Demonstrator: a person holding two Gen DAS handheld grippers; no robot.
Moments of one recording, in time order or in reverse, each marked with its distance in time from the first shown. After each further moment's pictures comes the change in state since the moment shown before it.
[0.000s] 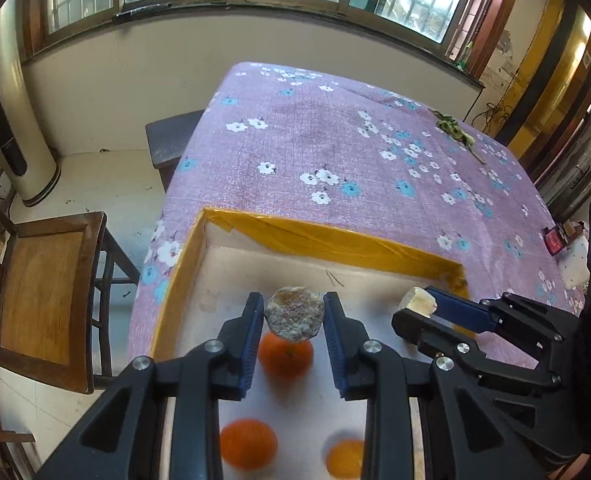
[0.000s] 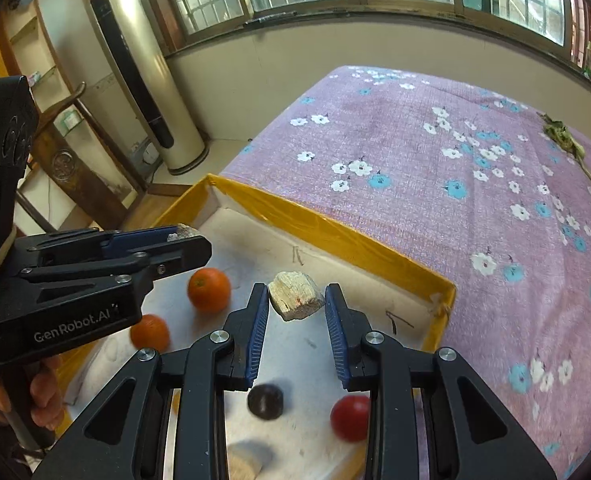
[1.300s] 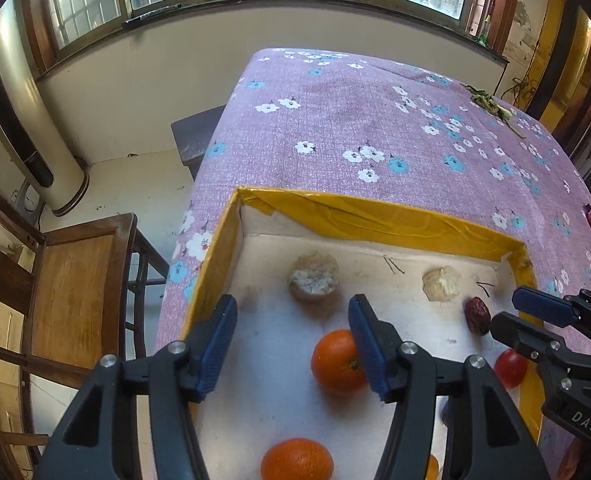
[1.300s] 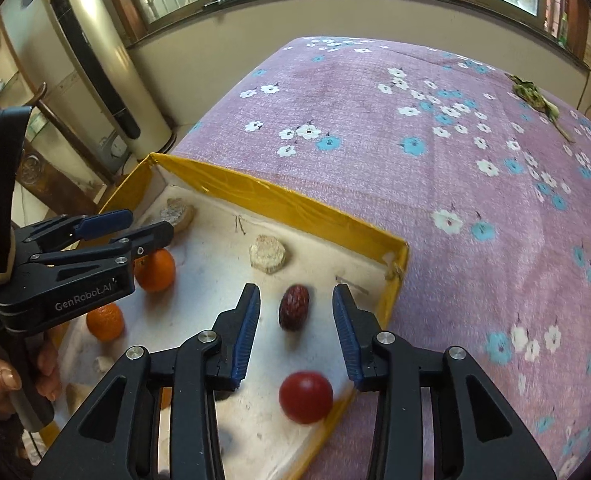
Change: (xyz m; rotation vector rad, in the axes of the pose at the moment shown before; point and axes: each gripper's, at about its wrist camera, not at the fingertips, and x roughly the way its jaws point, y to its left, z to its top) left arm 0.016 0.008 -0.010 0.063 0.014 0.146; right arm -0.013 -0.020 -0.022 0.087 0.065 -0.085
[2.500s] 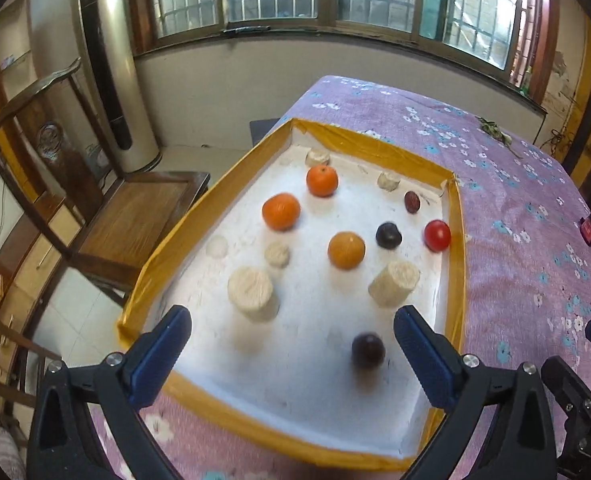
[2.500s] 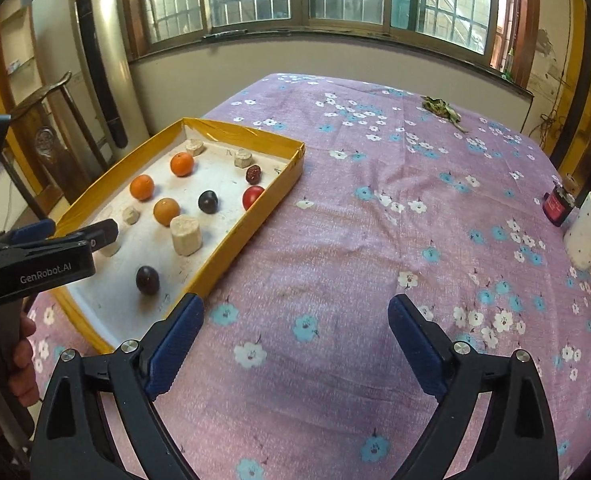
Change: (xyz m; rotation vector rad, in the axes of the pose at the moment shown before) left arm -0.126 -0.065 -0.153 -0.243 -0.115 0.199; right arm -0.138 -0.018 -0.159 -0.070 -0.180 -0.131
